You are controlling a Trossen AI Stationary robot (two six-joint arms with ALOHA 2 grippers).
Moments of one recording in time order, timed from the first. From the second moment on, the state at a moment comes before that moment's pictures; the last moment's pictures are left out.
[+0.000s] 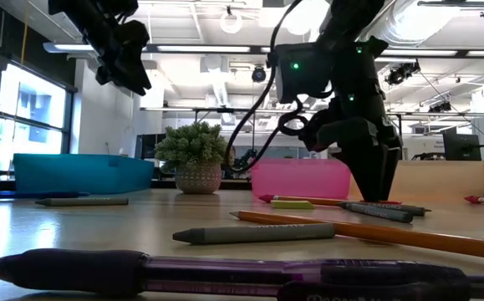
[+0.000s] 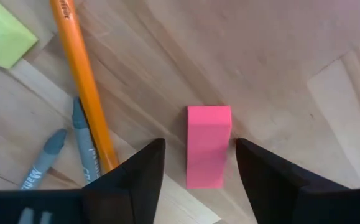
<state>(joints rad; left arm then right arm) 0.82 1.02 0.93 -0.72 0.14 -0.05 0.03 1.91 1.17 -0.92 -0.09 0.72</state>
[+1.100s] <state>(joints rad) 0.82 1.02 0.93 -0.71 0.14 -0.05 0.00 1.84 1.16 -0.94 -0.11 0.71</state>
